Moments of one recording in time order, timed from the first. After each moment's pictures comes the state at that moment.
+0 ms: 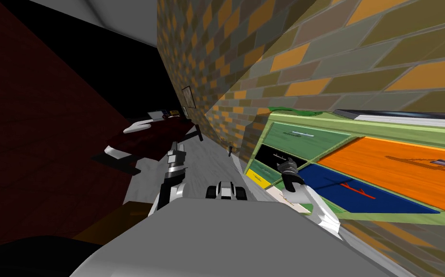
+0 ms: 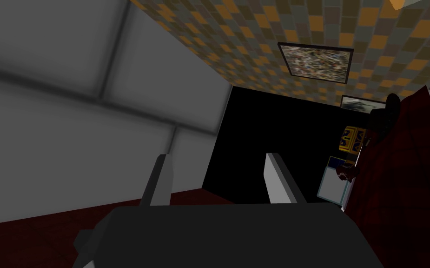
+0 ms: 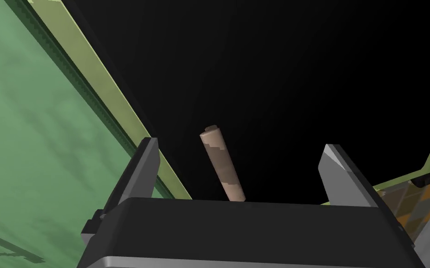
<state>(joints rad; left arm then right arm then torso) 0.53 -0.01 0.06 -2.21 0.09 -0.45 -0.04 0.37 -0.33 -0.22 -1.79 0.73 0.33 1.63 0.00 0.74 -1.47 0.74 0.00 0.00</state>
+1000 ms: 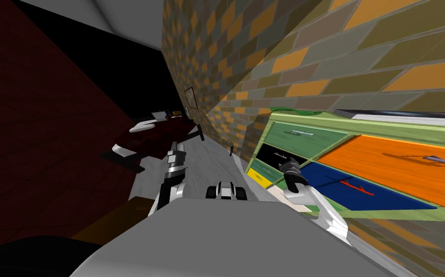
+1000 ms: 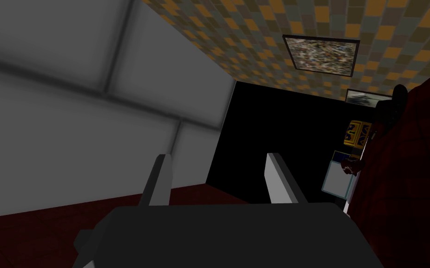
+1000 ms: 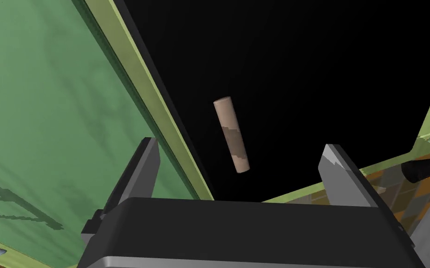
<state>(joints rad) 0.53 -0.01 0.06 -2.21 0.09 -0.45 -0.04 0.41 -0.36 -0.21 -1.87 0.67 0.40 1.68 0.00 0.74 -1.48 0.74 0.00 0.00</state>
